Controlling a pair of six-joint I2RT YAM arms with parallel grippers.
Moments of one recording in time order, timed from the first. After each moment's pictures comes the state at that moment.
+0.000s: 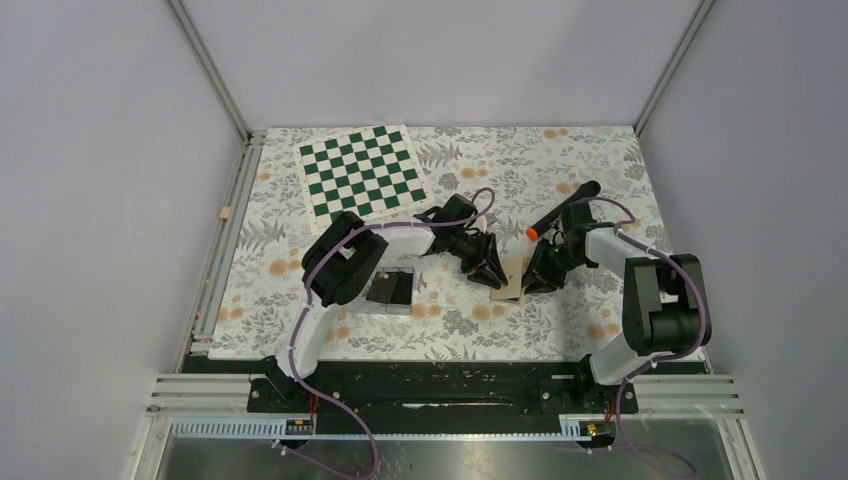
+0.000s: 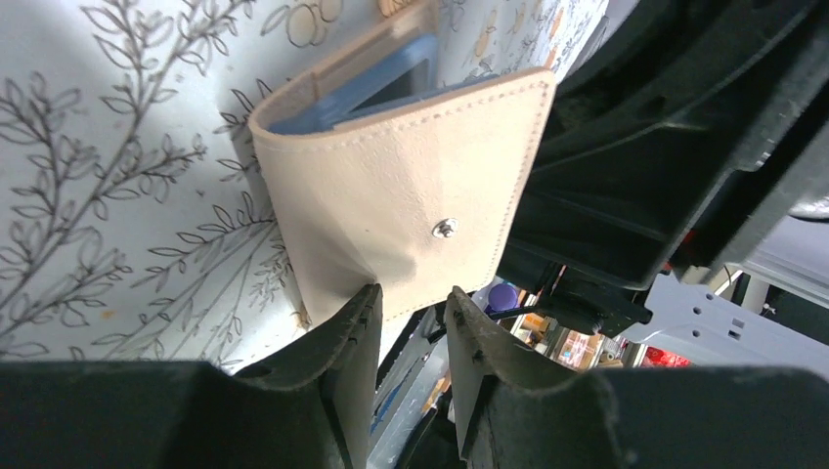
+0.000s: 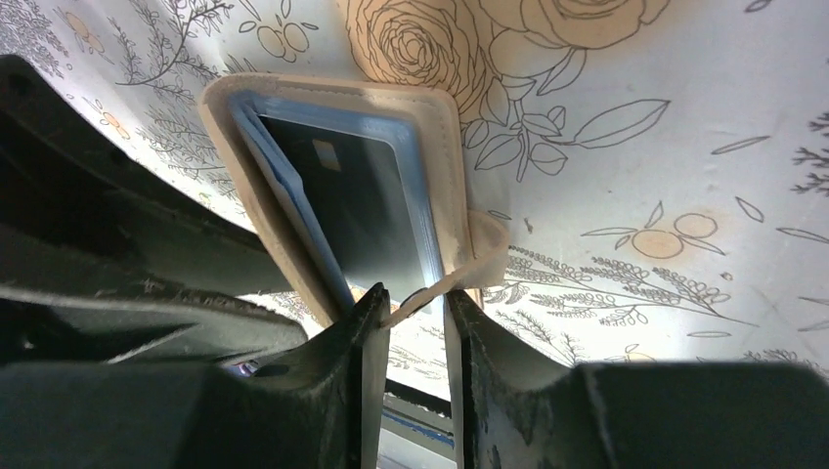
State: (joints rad) left arm -0.77 2.23 1.47 -0.08 0.85 -0.92; right arm 0.08 1.59 0.81 -0.60 -0.46 0.51
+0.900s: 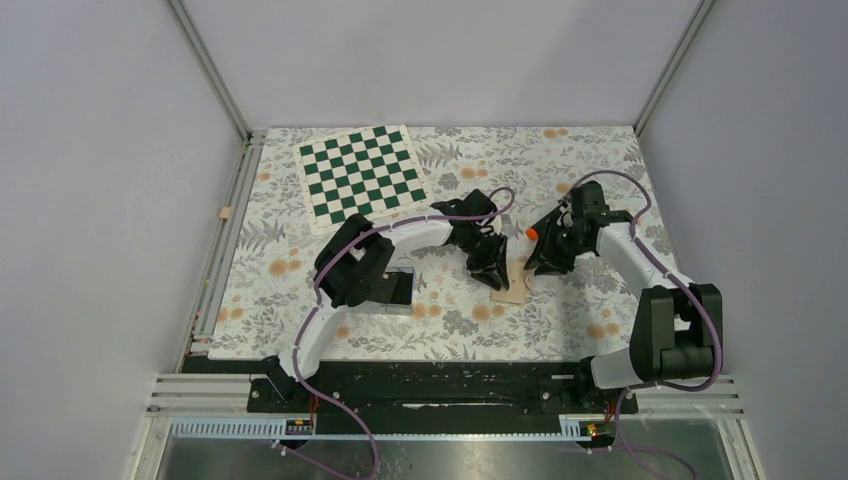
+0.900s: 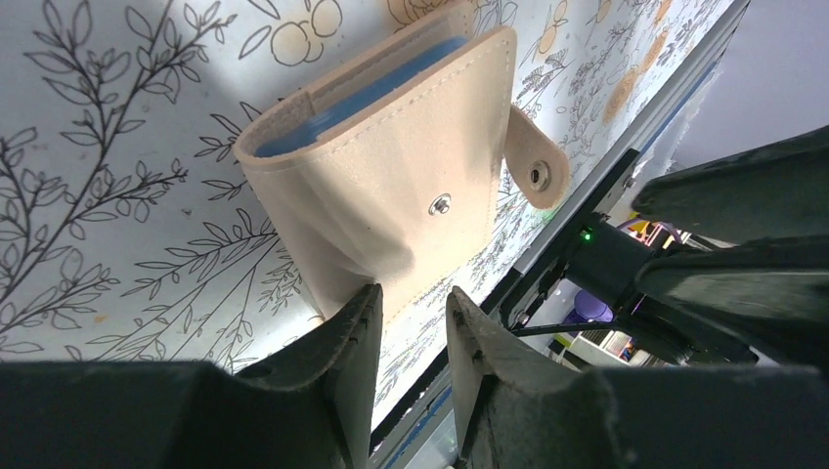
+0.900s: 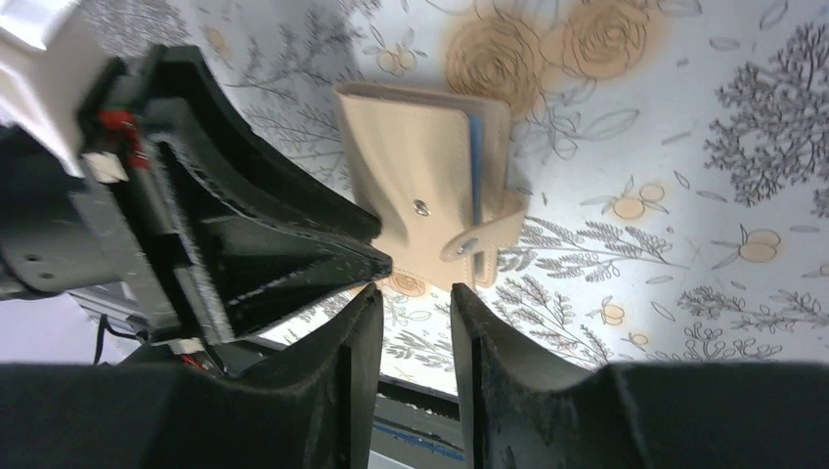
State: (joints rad) left arm -0.83 2.31 1.74 -0.51 0.70 -0.68; right arm 0.08 1.43 0.90 -0.72 -0.38 0.44
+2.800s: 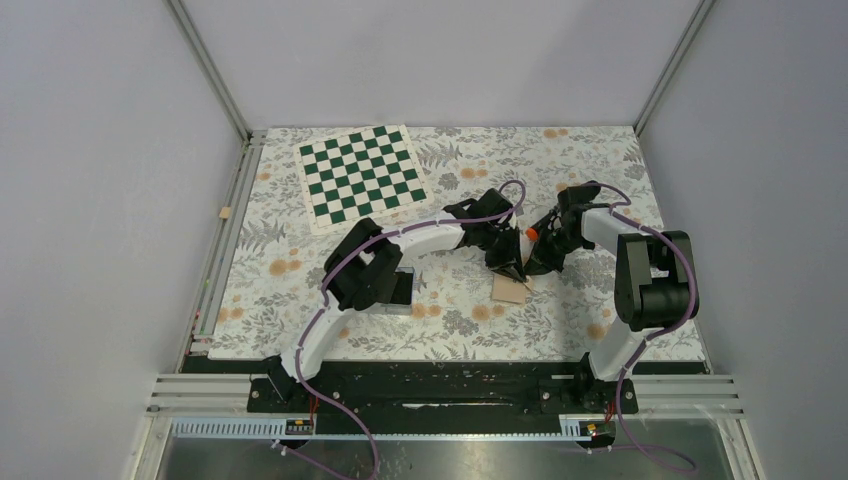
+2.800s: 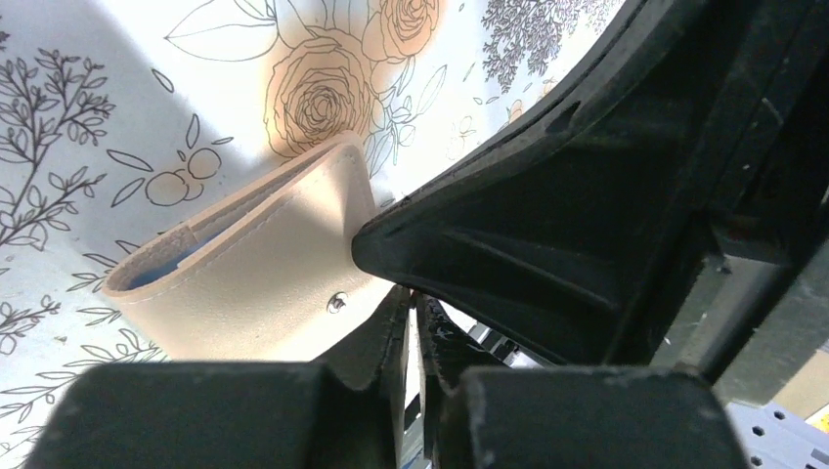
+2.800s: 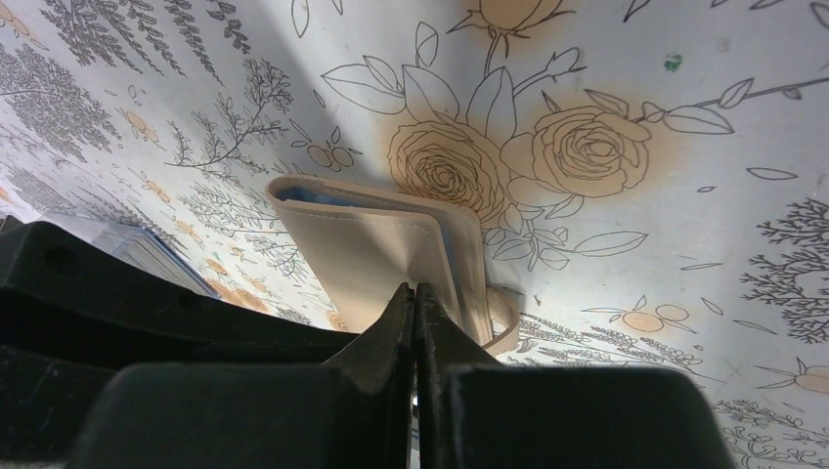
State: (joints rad) left arm -0.88 2.35 1.83 -0.39 0.59 -0.83; right arm 0.06 1.73 0.98 -0.65 -0.43 0.50
